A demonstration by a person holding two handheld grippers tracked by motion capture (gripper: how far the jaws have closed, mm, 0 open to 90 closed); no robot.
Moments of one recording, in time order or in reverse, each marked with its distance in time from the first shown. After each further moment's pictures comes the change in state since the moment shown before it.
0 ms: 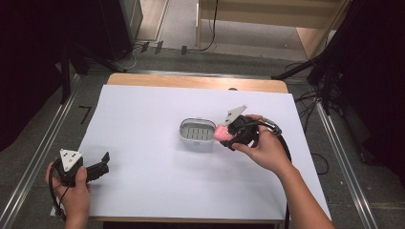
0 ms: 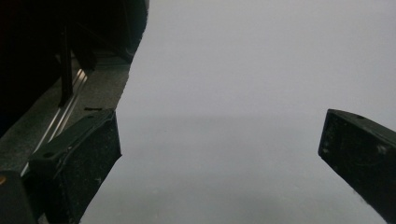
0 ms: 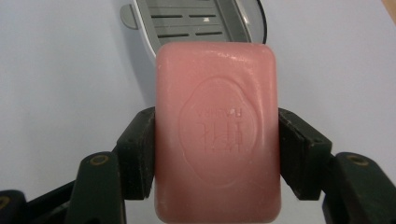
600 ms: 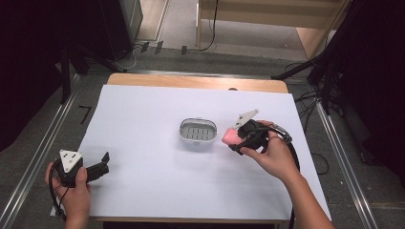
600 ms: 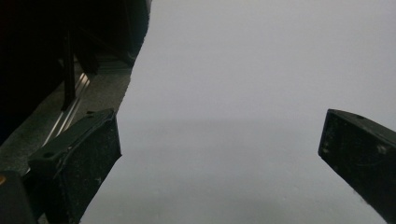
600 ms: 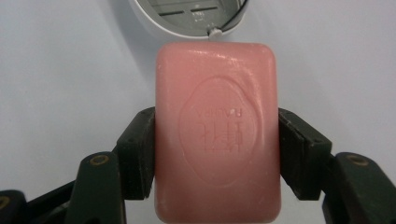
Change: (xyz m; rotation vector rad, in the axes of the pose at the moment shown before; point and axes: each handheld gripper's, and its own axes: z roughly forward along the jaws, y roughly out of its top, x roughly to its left) left arm -0.001 -0.001 -0.002 -0.016 0.005 0.012; right arm 0.002 -0.028 -0.010 0.019 -0.012 0.113
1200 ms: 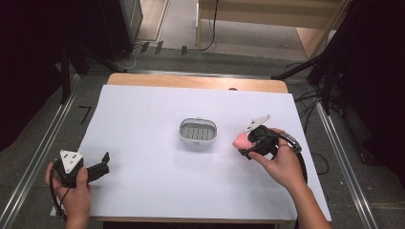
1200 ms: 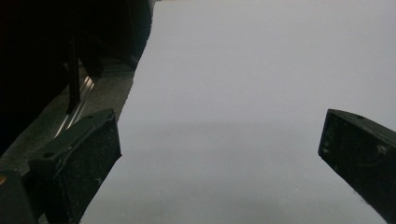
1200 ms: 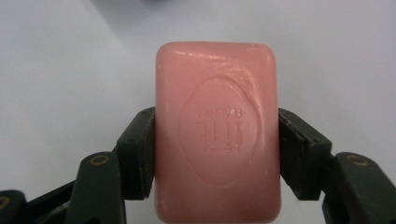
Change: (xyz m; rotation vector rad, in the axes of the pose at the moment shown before) left arm -0.002 -0.001 -0.001 -0.012 0.015 0.011; right arm -0.004 -0.035 -0.002 0.039 -0.046 0.152
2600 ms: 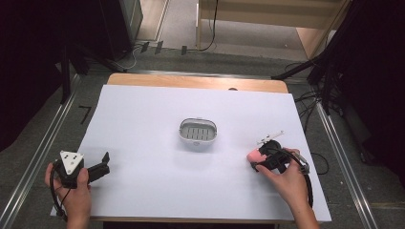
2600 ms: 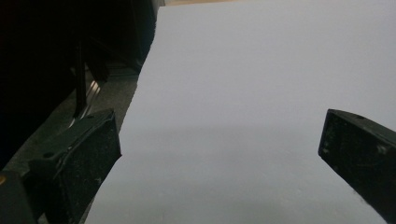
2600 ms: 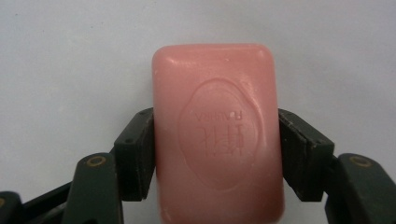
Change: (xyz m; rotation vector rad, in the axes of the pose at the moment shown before) left arm -0.003 -0.001 -0.002 -0.017 0.024 0.014; right arm 0.005 -0.061 0.013 0.113 -0.097 0.327
